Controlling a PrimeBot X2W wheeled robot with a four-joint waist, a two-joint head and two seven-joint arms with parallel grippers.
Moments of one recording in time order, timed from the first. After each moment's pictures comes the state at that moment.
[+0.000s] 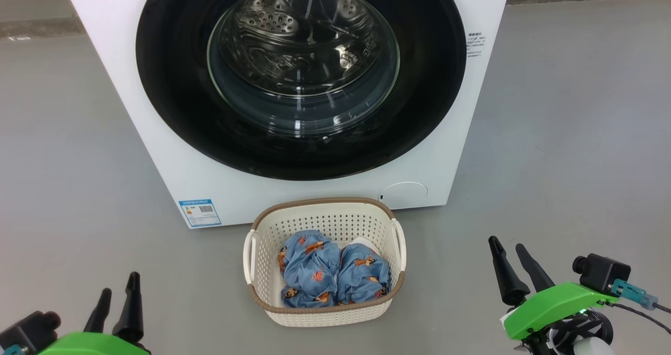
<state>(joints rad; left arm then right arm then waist) -0.09 0.18 -0.04 0.37 -0.82 -0.13 -0.13 -0.17 -0.04 -0.04 0.40 0.61 0.13 -0.05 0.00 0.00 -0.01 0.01</state>
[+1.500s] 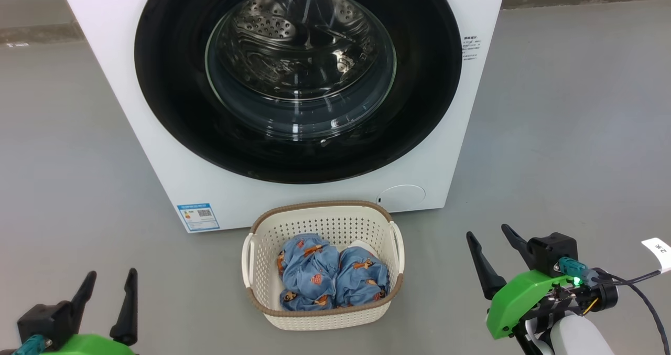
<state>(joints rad) -0.10 0.28 -0.09 0.39 -0.39 -0.13 -0.25 -0.23 -0.05 0.00 0.40 0.08 0.13 -0.06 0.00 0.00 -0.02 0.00</state>
